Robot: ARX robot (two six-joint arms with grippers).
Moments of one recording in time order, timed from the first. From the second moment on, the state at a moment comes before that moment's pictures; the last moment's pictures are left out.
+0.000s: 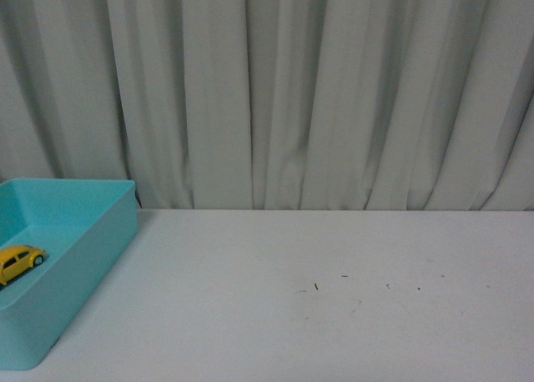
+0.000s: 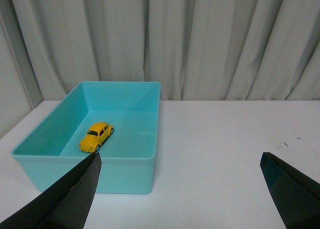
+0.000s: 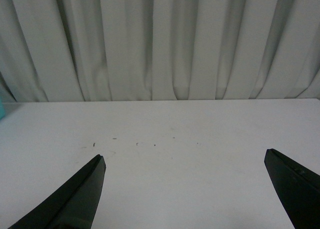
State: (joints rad) left arm 0.00 0.00 0.01 0.00 0.00 0.00; right arm 0.00 0.00 0.01 0.00 0.00 -0.01
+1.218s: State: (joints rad) left arm 0.00 0.00 0.01 0.00 0.00 0.00; right arm 0.00 0.00 0.01 0.00 0.00 -0.01
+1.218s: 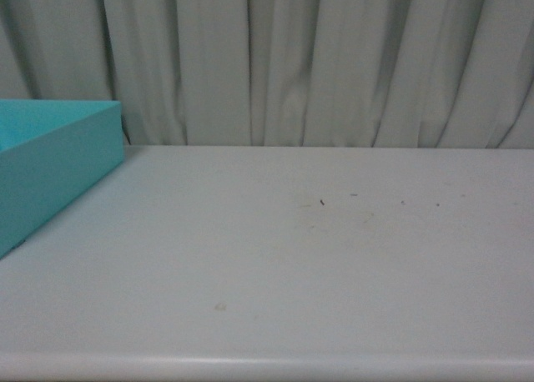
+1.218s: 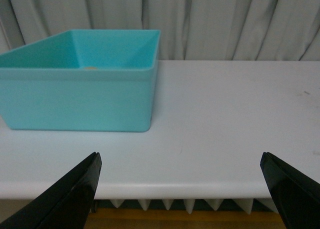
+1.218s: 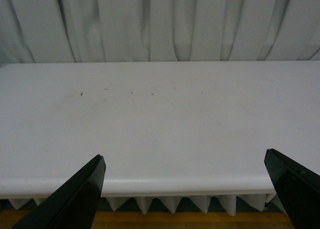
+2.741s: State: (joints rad) left arm 0.00 0.00 0.01 0.00 0.00 0.00; right arm 0.00 0.00 0.01 0.00 0.00 -0.01
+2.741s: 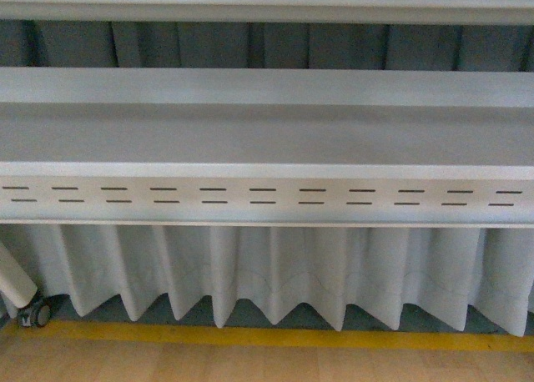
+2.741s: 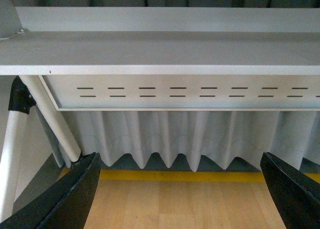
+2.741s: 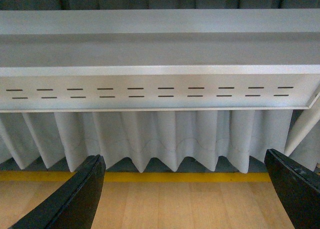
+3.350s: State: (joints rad) left arm 0.00 0.00 0.01 0.00 0.00 0.00; right arm 0.00 0.00 0.01 -0.01 0.00 -0.01
